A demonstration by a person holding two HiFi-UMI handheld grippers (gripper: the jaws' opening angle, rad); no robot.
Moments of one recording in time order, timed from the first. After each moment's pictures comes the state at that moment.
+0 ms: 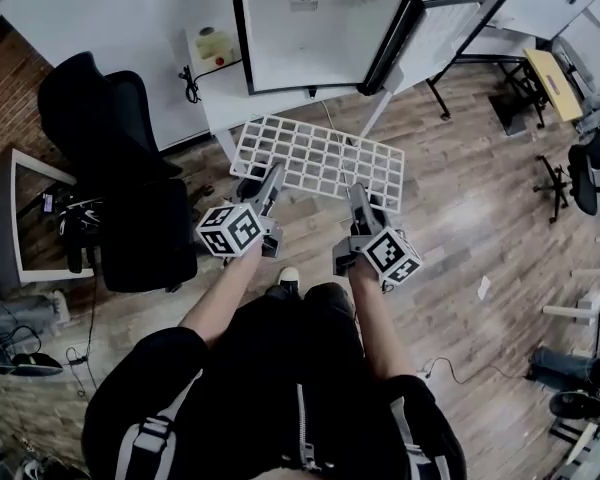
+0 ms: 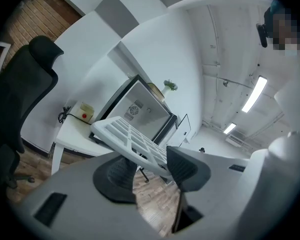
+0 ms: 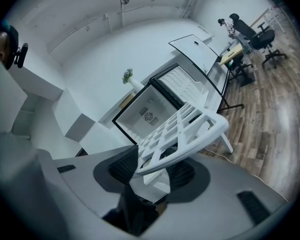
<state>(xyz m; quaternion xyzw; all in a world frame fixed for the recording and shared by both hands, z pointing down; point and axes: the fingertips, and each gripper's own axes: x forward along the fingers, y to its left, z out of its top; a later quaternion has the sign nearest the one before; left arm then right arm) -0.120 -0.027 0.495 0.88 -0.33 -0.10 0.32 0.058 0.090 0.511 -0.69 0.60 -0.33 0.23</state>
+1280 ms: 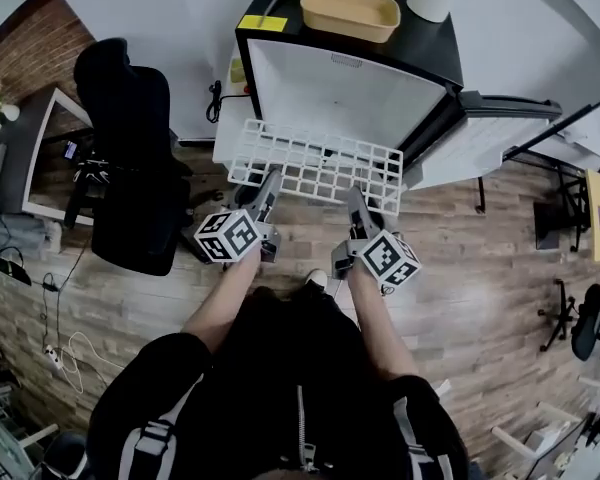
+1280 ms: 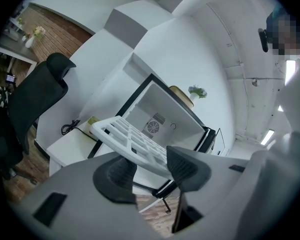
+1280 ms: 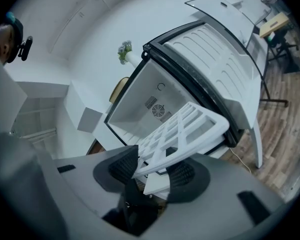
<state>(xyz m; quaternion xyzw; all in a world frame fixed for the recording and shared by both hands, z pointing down) -0.038 -0.170 0.487 0.79 -0.50 -0.16 0.30 0.171 -0.133 0.515 -0.54 0.74 -0.38 0.16</state>
